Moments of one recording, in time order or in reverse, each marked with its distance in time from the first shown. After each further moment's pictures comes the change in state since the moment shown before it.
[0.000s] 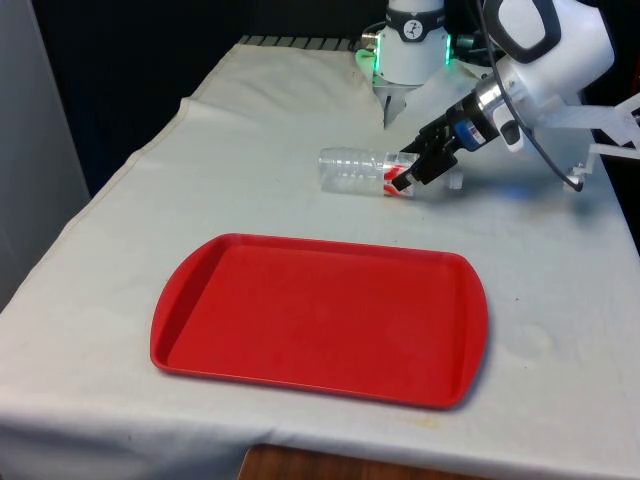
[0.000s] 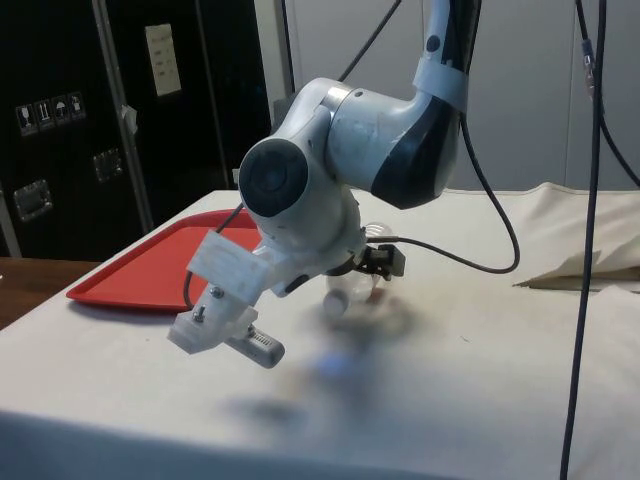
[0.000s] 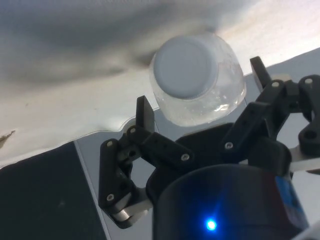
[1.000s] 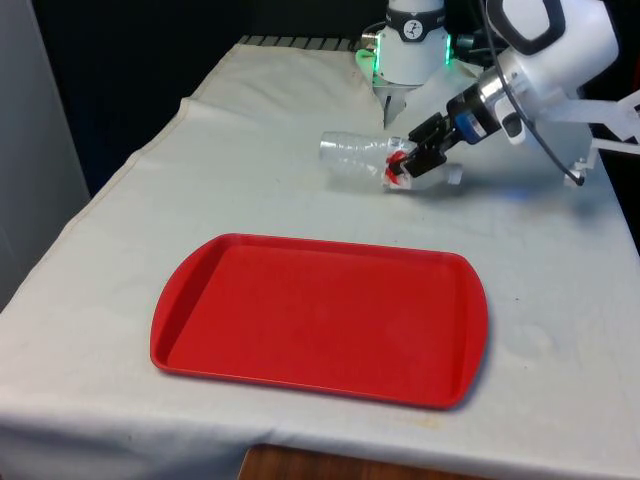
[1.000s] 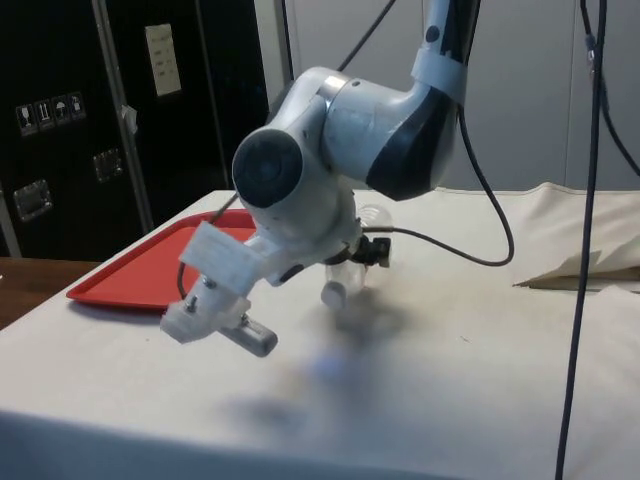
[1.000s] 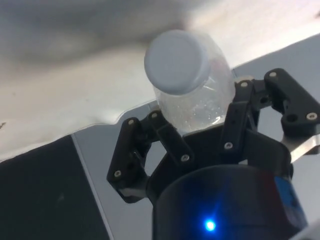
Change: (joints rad) arm -0.001 -0.022 0.007 0.004 0.002 -0.034 -0.008
